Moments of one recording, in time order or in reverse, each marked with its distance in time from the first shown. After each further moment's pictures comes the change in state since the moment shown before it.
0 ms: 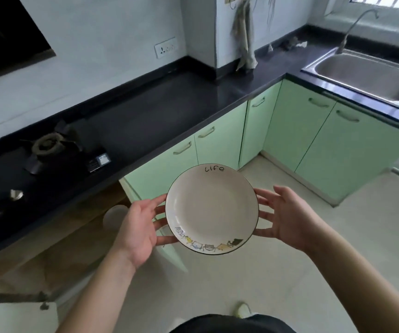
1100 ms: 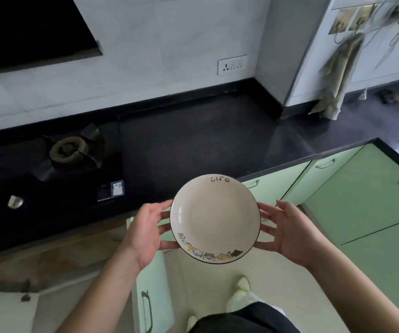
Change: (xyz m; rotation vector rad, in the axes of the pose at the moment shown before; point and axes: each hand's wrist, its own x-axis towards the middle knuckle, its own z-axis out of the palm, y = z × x) left_hand 0.205 0.122 -0.011 -0.129 0.262 0.053; right_hand 0.272 -0.167 0.088 -0.207 -0.127 0.173
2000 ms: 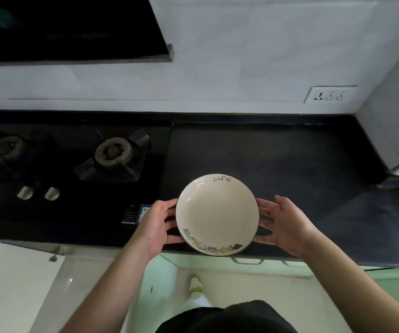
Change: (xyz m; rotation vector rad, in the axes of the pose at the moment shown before) left_hand 0.150 0.091 -0.041 -0.174 0.370 0.020; right_hand 0.228 -0.135 0.128 -0.355 -0.203 0.196
